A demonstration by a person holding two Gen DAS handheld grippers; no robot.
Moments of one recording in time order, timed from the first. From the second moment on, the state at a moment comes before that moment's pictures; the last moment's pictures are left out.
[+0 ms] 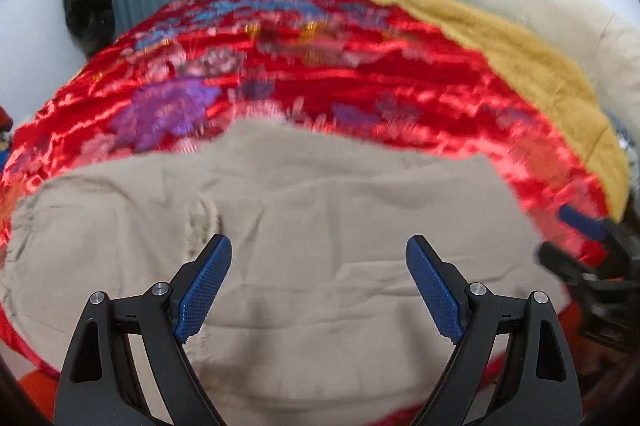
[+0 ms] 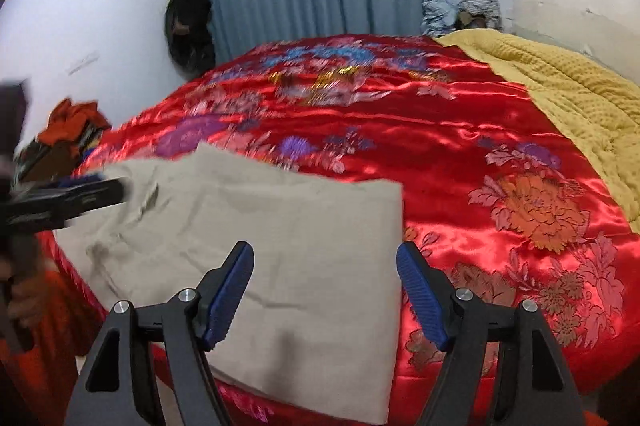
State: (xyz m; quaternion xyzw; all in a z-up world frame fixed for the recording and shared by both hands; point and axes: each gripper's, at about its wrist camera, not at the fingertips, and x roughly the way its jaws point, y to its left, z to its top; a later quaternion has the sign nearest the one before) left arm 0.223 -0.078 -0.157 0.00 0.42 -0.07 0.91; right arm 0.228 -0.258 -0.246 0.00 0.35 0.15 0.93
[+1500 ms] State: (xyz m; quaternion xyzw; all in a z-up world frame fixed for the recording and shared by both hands) left arm 0.227 -0.091 -0.153 0.01 0.46 -0.10 0.88; right arm 0.228 -0.245 -0.308 -0.04 0.45 0.16 0.88
